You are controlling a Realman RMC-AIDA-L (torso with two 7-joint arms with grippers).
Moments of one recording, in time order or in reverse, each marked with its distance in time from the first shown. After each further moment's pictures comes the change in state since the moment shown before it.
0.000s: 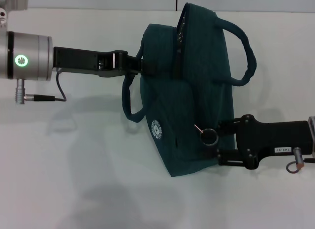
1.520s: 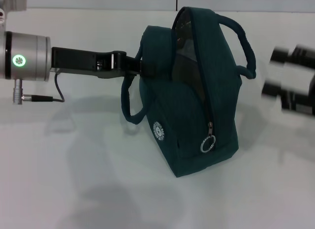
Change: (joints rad) left arm 0.001 0.006 0.000 0.001 -0.001 0.012 -0.013; right arm -0.329 -0.017 0.075 -0.528 0.282 -0.090 0.088
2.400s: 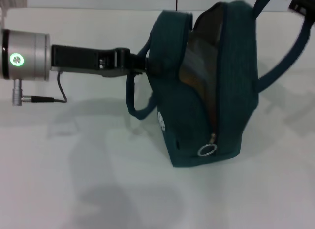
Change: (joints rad) left arm 0.031 -0.030 0.000 0.094 -0.031 0.052 -0.048; right arm -0.020 0.006 -0.153 -0.104 0.317 0.501 -0.182
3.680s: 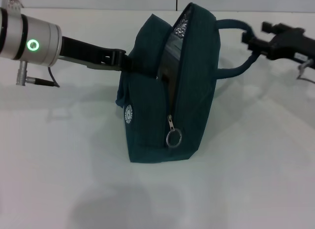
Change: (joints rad) left arm -0.110 0.002 0.002 0.029 0.342 -0.149 -0.054; right arm 0.306 0.014 0.006 0.497 -0.198 0.286 0.099
